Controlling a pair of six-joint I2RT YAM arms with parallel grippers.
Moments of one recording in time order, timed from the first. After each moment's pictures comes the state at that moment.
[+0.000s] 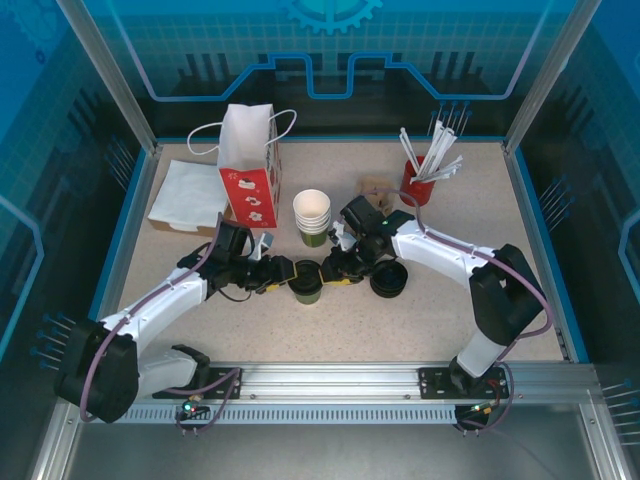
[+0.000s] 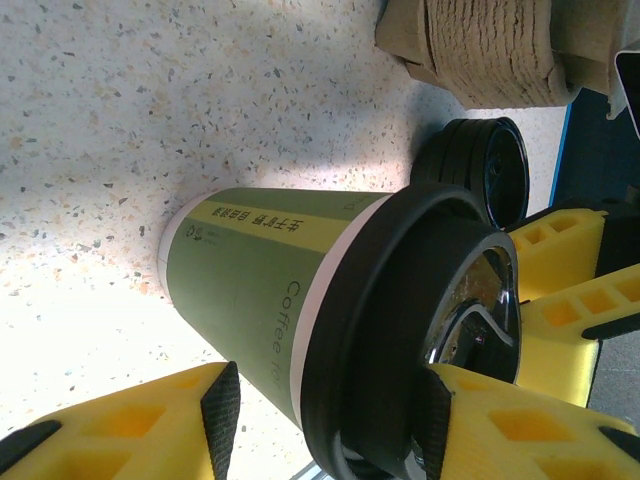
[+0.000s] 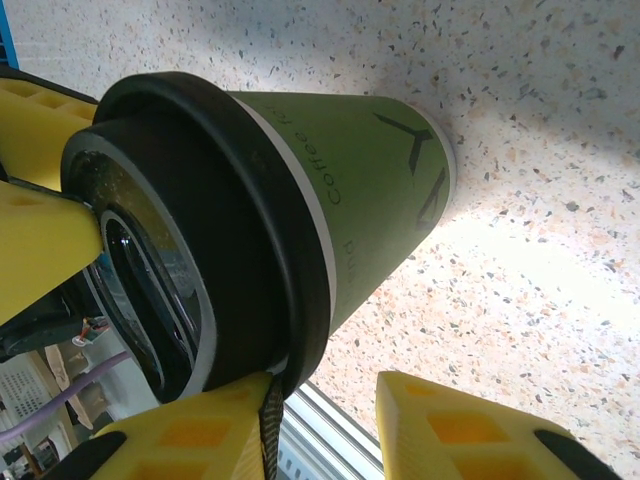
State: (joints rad) left arm -0.35 1.19 0.64 -0.40 0.61 -0.74; right arm 0.67 1.67 1.17 -0.74 -0.59 0.54
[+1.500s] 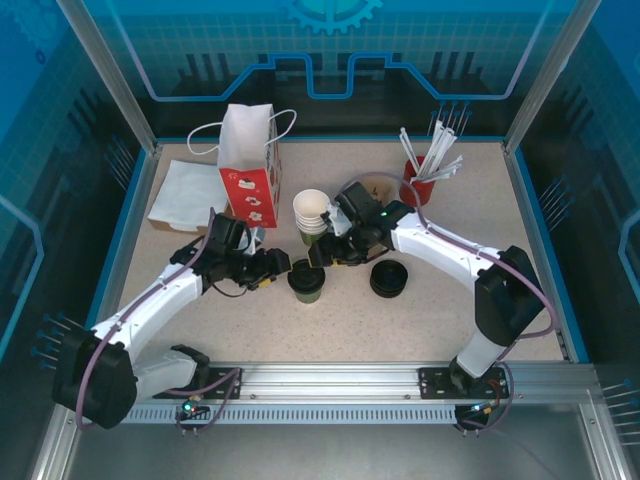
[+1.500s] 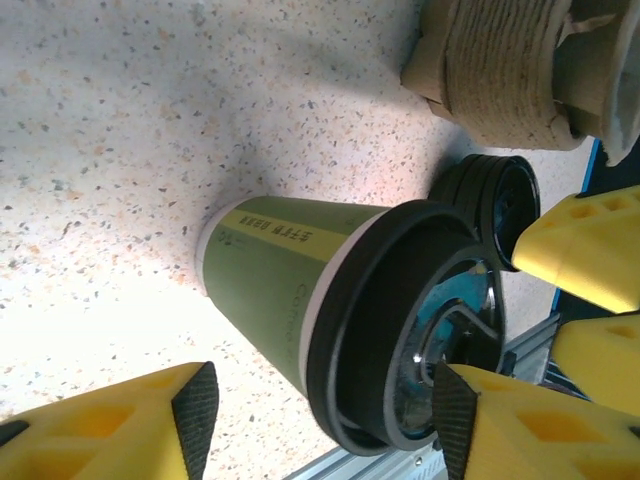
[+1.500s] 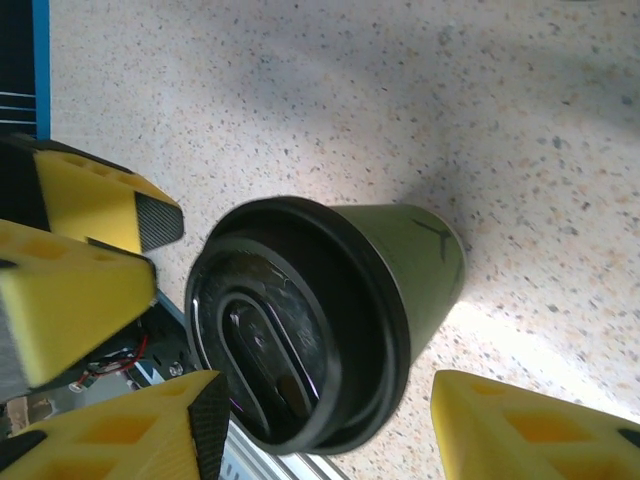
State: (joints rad) left arm -0.33 1.15 0.73 -0.56 0.53 -0.77; right arm 0.69 1.67 1.30 -0.72 -0.49 0.53
